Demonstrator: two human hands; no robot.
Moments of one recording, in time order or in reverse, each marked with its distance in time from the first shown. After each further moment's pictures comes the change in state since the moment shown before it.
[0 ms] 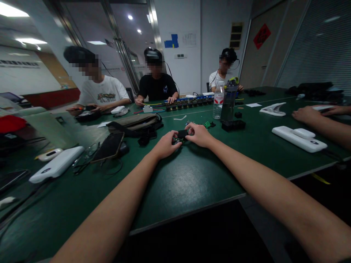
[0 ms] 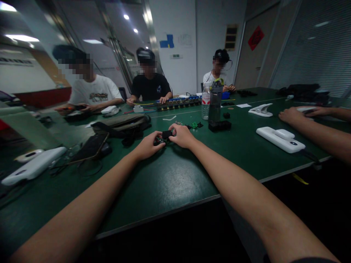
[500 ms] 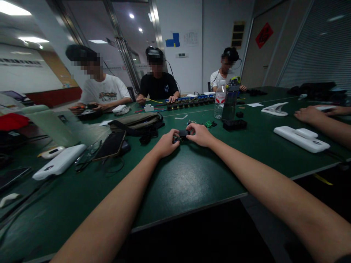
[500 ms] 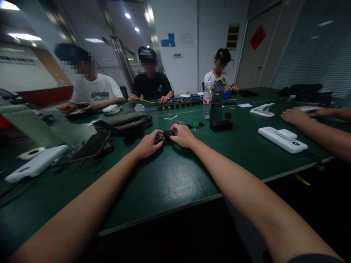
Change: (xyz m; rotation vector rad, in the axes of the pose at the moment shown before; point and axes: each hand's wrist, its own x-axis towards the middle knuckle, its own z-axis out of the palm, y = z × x) left_hand -0.001 -0.002 -0.001 -0.004 -0.001 0.003; right_hand 0.000 0.000 0.002 0.011 -0.012 0.011
